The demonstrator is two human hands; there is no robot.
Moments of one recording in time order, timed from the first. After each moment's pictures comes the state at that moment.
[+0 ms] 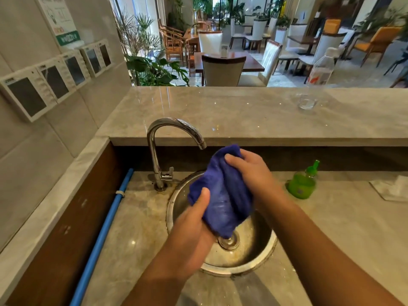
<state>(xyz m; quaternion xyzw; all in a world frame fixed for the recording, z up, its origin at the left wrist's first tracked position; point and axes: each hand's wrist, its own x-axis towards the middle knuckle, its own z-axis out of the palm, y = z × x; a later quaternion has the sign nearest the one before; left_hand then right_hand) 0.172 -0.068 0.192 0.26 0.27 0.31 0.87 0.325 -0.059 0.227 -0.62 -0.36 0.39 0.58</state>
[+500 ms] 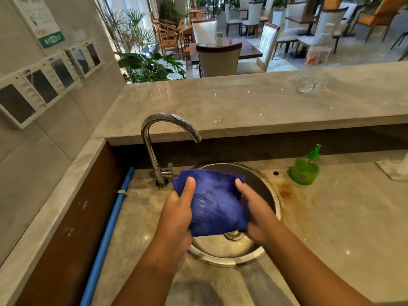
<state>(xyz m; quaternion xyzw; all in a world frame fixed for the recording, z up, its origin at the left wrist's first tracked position) 0.176 -0.043 0.180 0.40 0.44 0.39 0.71 0.320 -0.095 0.141 -0.48 -0.05 0.60 0.64</state>
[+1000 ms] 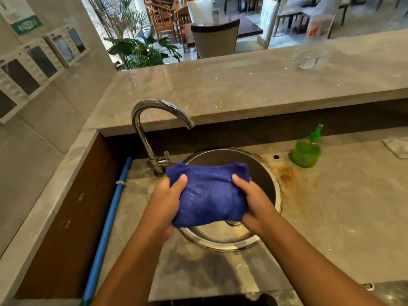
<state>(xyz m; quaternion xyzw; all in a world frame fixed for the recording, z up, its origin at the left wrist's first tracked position) 0.166 -0.031 0.172 0.50 0.50 0.29 0.64 0.326 -0.100 0.116 -0.44 -0.04 0.61 0.66</state>
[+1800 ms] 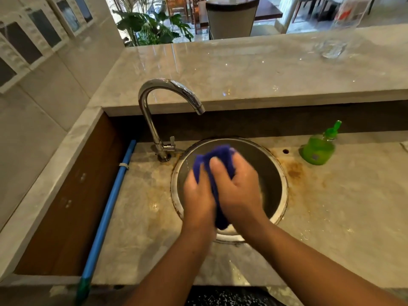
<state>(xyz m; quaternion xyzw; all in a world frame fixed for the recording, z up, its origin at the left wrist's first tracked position) 0.208 -0.071 0.154 0.43 0.48 0.43 0.64 0.274 -0.097 0.169 -0.62 -0.42 0.26 0.61</state>
